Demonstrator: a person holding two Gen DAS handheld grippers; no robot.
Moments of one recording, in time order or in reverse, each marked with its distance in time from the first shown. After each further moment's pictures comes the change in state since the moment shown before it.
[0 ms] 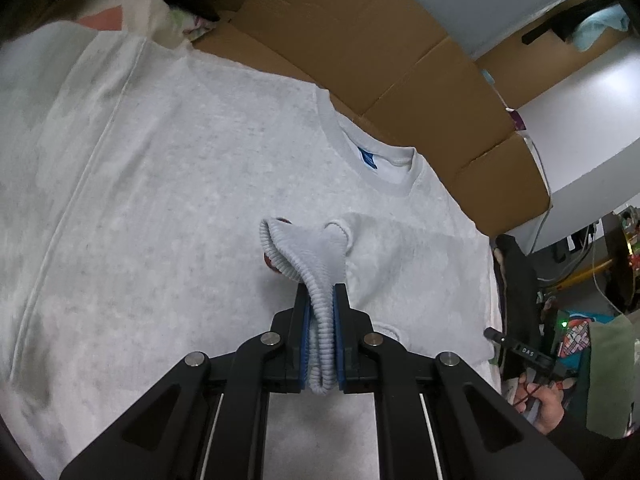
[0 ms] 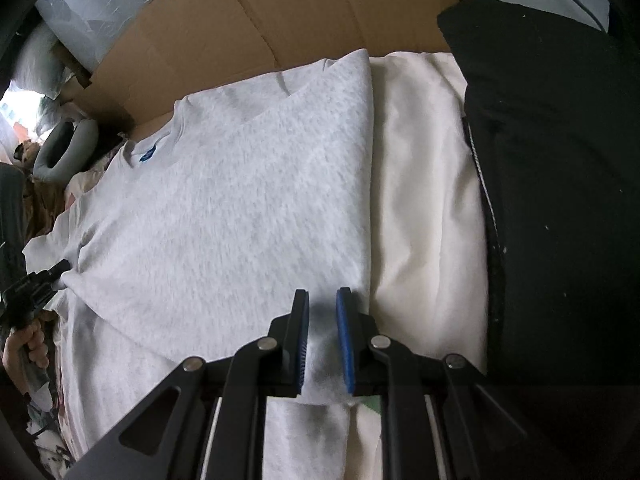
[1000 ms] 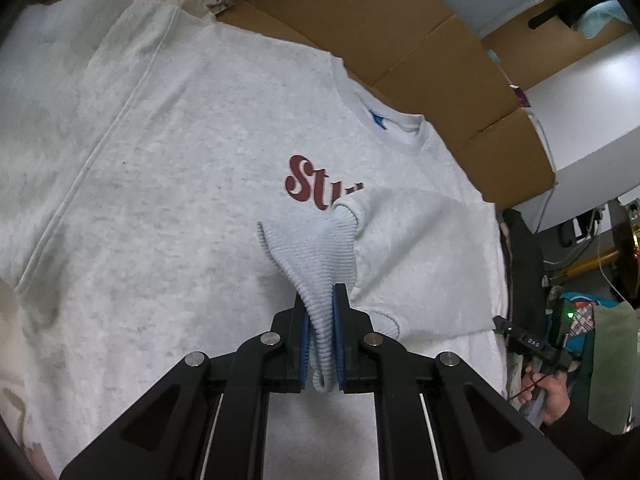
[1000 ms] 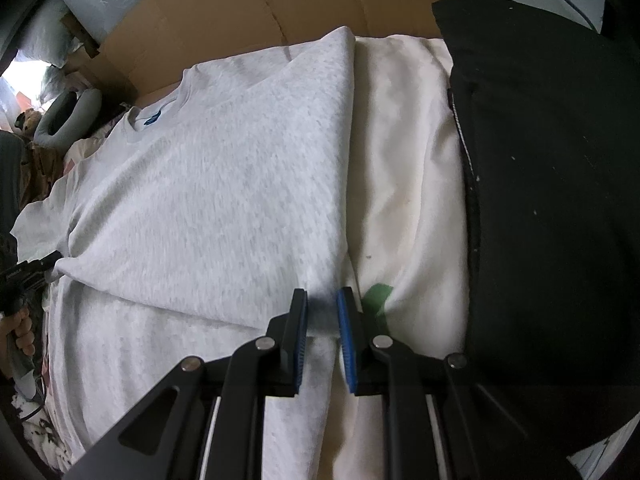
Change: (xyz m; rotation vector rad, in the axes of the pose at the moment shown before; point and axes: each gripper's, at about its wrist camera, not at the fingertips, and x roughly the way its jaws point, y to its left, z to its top) left arm -0.018 -0.002 -0.035 -0.007 0.059 0.037; right arm -0.007 0.006 -0.027 -0.061 0.041 -0.036
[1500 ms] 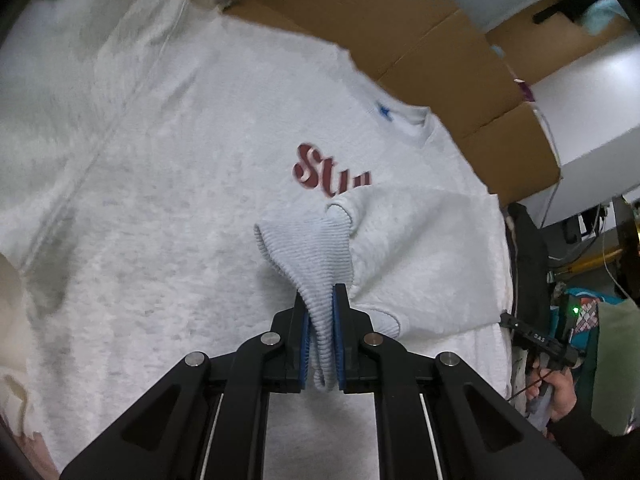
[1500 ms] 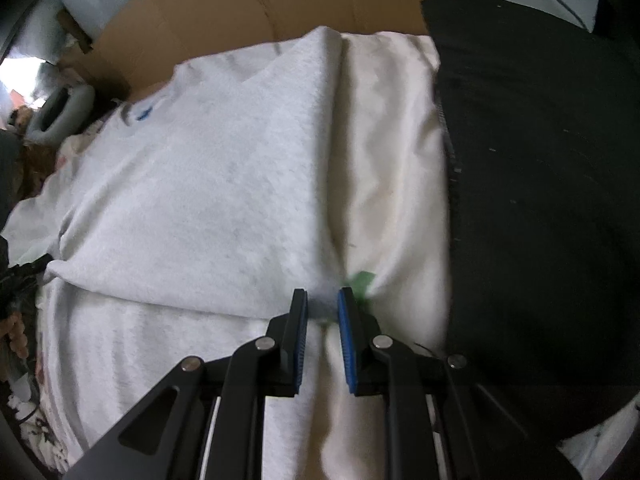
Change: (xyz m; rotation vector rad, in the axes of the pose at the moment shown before) left arm 0.008 0.010 -0.003 -0.047 0.047 0.034; right arm -0.001 -0.006 0.004 0.012 0.033 -0.044
